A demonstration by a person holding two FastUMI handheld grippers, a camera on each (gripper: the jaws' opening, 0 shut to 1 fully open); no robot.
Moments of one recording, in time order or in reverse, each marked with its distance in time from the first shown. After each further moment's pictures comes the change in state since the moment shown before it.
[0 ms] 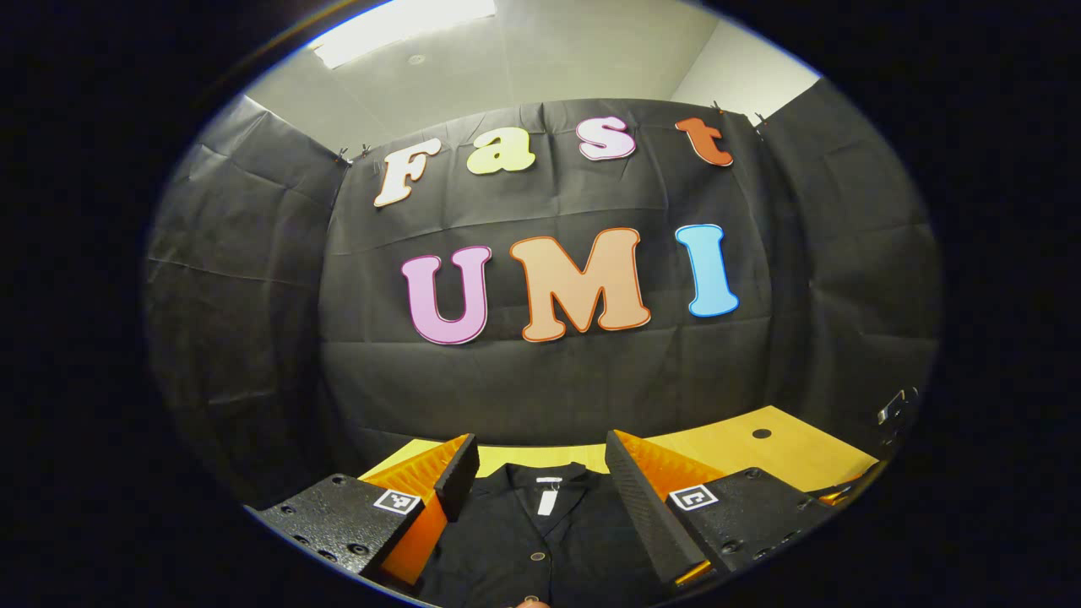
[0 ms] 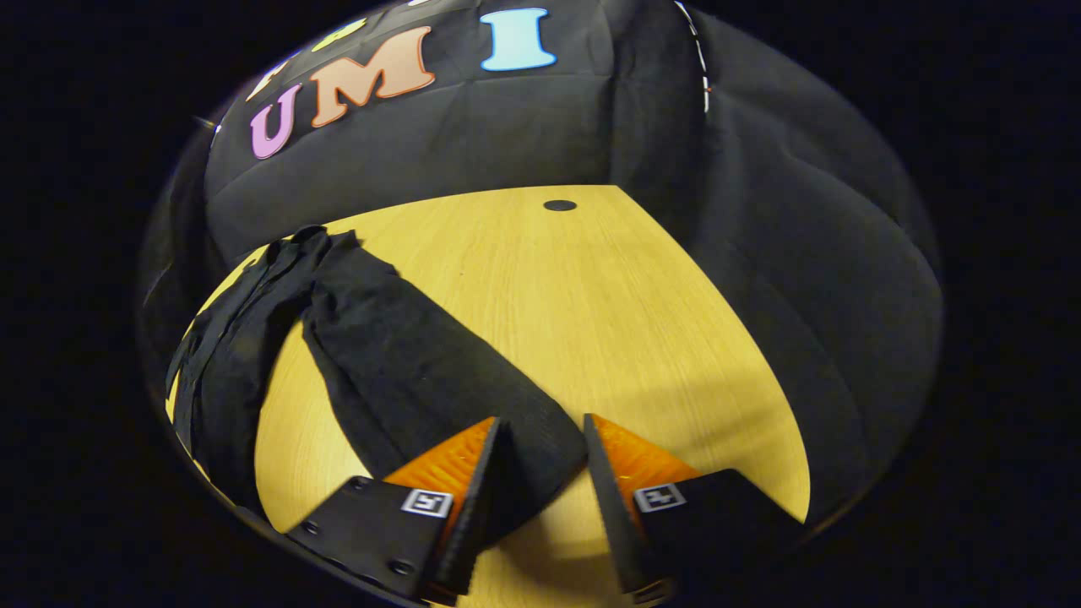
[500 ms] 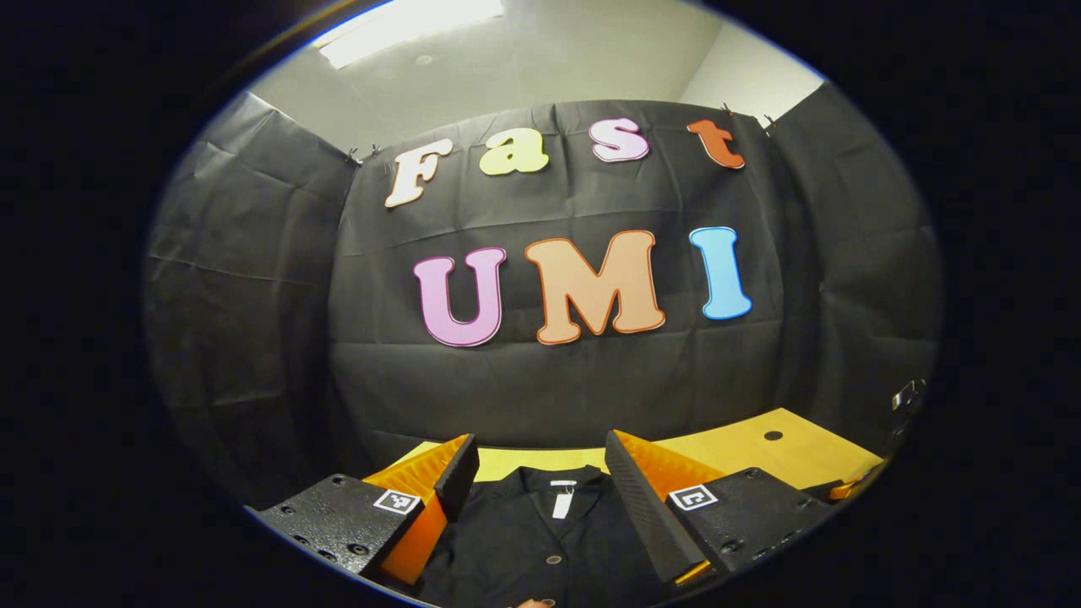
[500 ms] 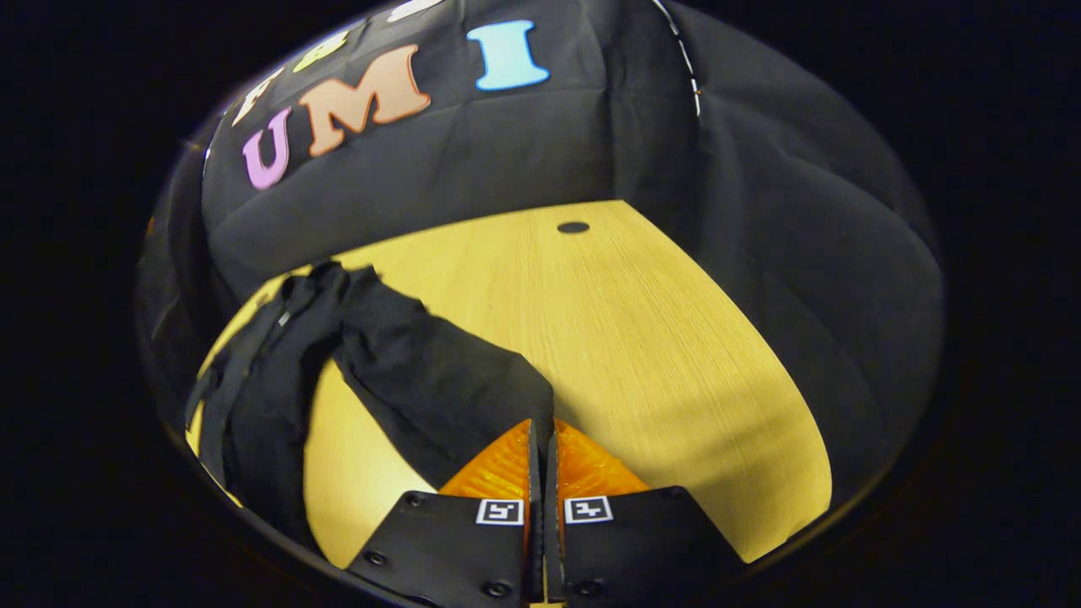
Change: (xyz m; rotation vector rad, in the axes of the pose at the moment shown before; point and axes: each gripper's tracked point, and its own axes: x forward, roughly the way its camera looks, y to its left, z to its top) left arm 0.003 0.037 0.003 -0.005 -0.016 0.043; right arm -0.032 0.037 0.044 0.133 -0.098 0.056
